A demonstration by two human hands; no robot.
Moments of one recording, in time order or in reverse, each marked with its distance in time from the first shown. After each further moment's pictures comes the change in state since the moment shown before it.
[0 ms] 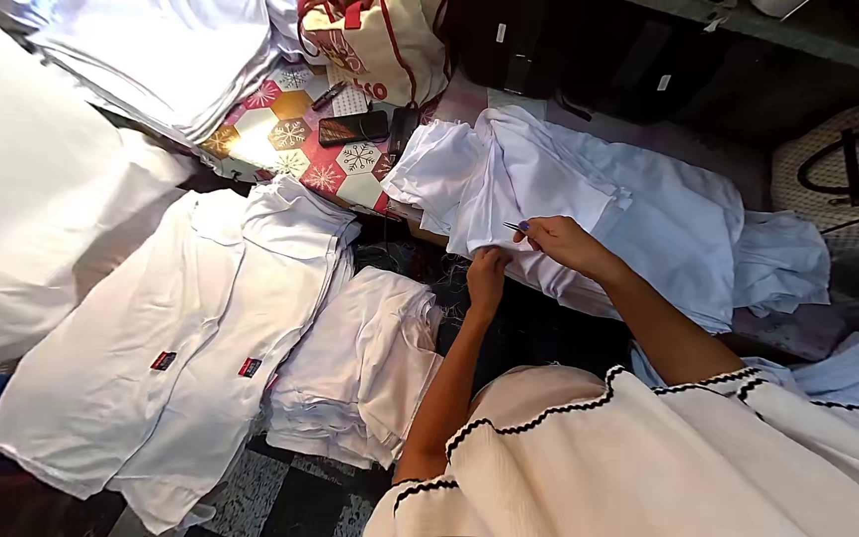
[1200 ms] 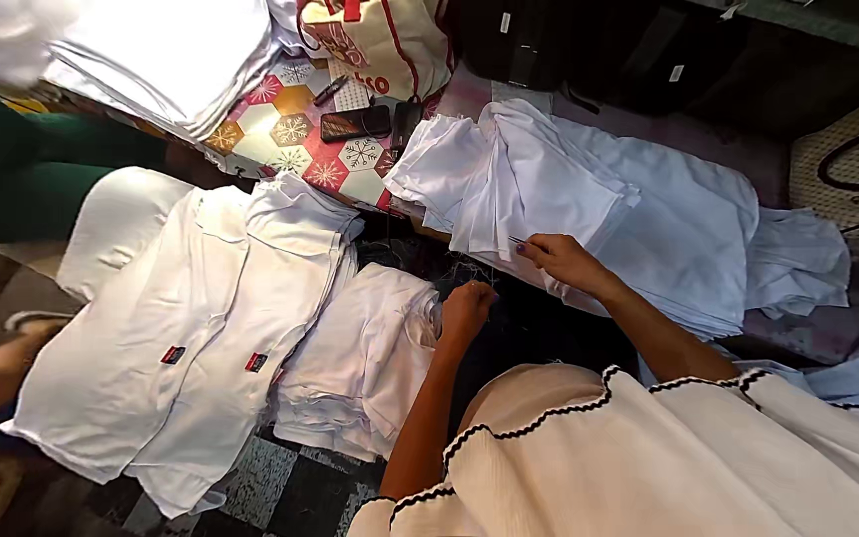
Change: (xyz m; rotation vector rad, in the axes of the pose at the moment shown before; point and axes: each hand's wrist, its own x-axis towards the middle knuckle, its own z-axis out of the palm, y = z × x) left_hand -0.030 0.035 -0.094 0.194 -0.516 -0.257; right_hand 0.004 0.022 0.022 -0.061 -0.063 0.106
